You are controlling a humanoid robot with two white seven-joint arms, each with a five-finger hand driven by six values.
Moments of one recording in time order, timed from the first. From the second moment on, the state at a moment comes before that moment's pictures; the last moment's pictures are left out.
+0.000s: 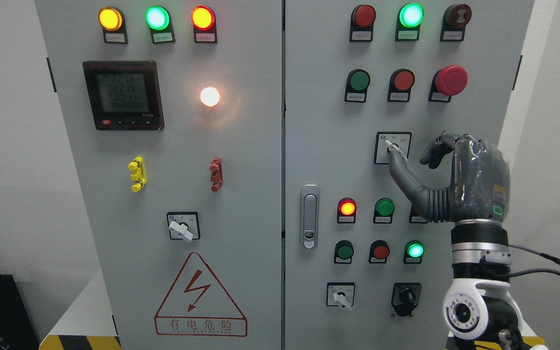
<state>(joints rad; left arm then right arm) 0.04 -0.09 0.00 0.00 0.00 -0.09 0.11 -0.69 -0.09 0.14 -1.83 0.90 0.37 -0.08</state>
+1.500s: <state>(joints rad) 0.04 -0.09 0.00 0.00 0.00 -0.09 0.11 -0.71 -0.09 0.14 -1.79 0.90 0.37 -0.08</state>
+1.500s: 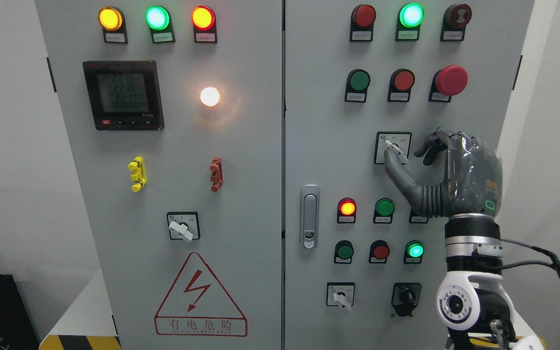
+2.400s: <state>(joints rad) 0.04 -0.09 0.00 0.00 0.00 -0.09 0.11 -0.72 -0.08 0.15 -1.77 0.91 0.37 -0.08</state>
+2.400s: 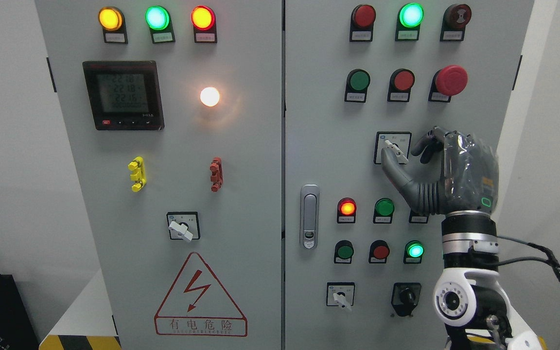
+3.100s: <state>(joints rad) 0.04 -0.09 0.00 0.00 0.00 -0.09 0.11 -0.73 -0.08 0.16 -1.76 0.91 0.37 -0.08</state>
